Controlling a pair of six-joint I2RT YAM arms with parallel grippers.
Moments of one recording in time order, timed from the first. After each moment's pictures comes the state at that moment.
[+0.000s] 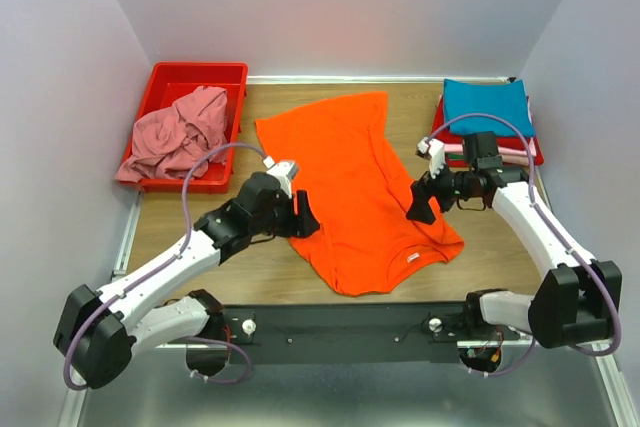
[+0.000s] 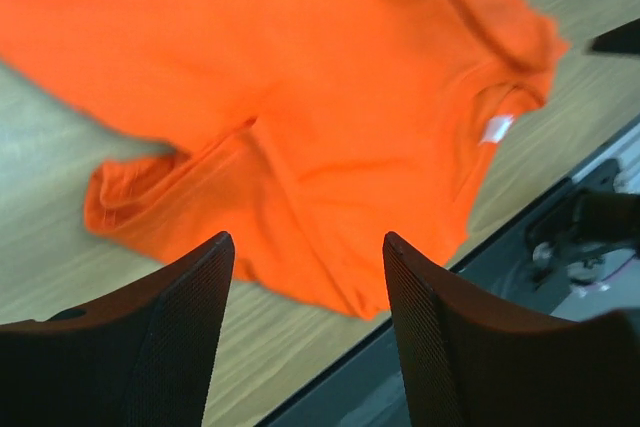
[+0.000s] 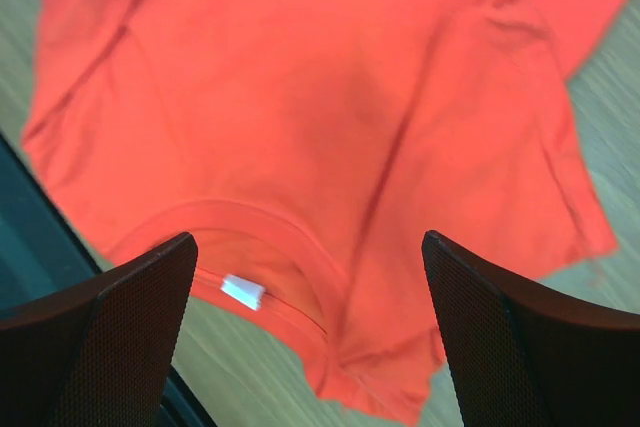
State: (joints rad) left arm -0.69 1.02 0.72 -0.32 0.15 -0.56; right arm 0.13 1.24 0.92 -0.72 -0.61 -0.51
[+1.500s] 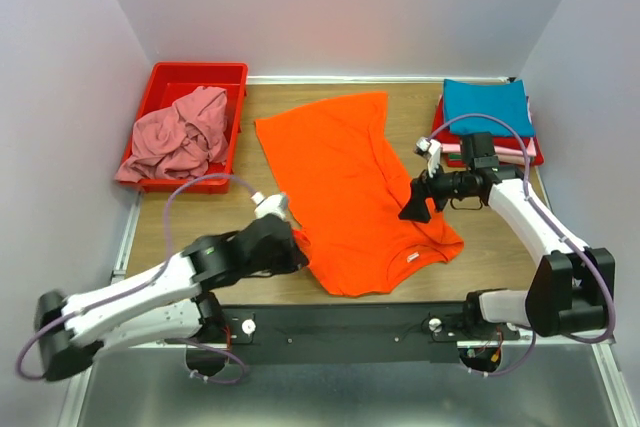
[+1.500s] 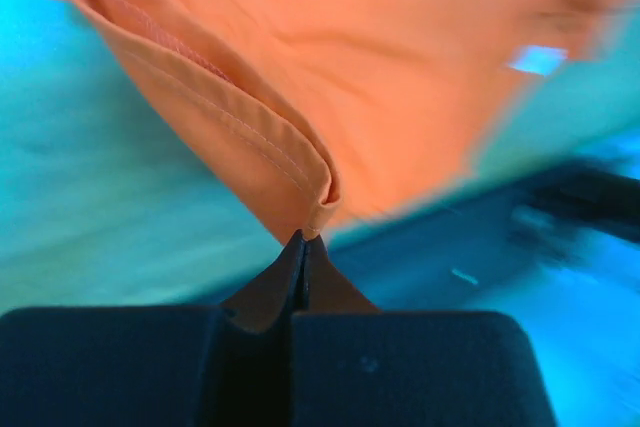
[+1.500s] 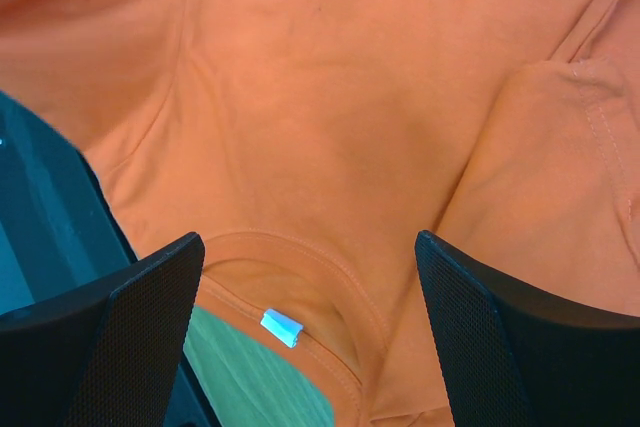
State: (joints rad) left arm -1.06 0.98 0.71 -0.62 -0.20 -1.00; right arm 0.12 1.31 0.89 -0.64 -0.83 -0.49
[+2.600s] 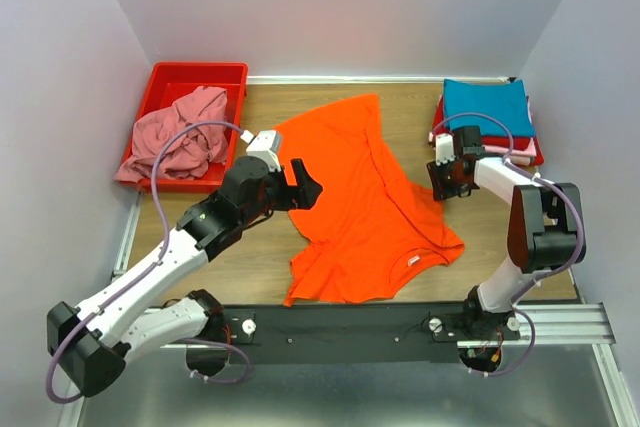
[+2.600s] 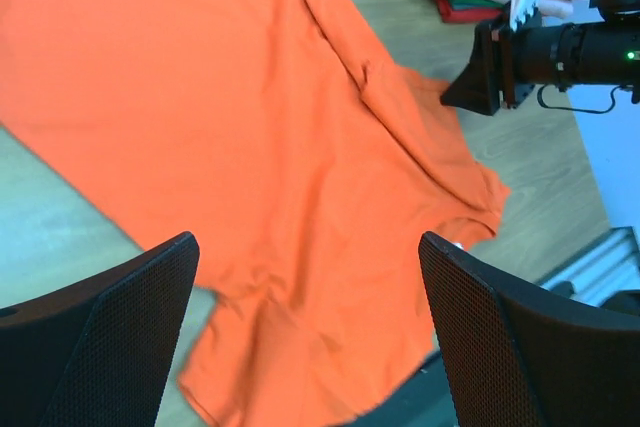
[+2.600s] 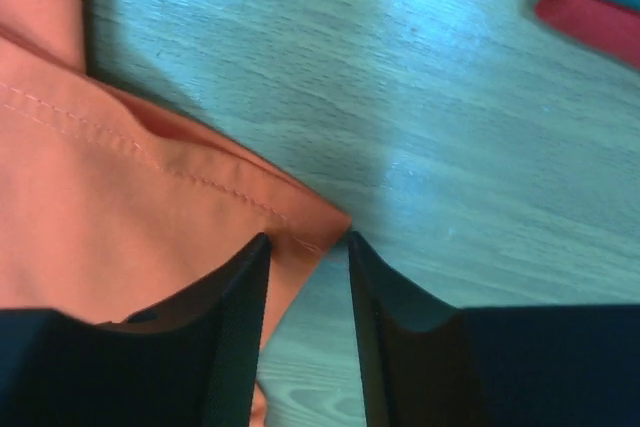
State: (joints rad) left arm -0.73 0.94 0.84 -0.33 -0.10 -0.62; right arm 0.05 1.66 0.96 -0.42 -0.12 -0.29
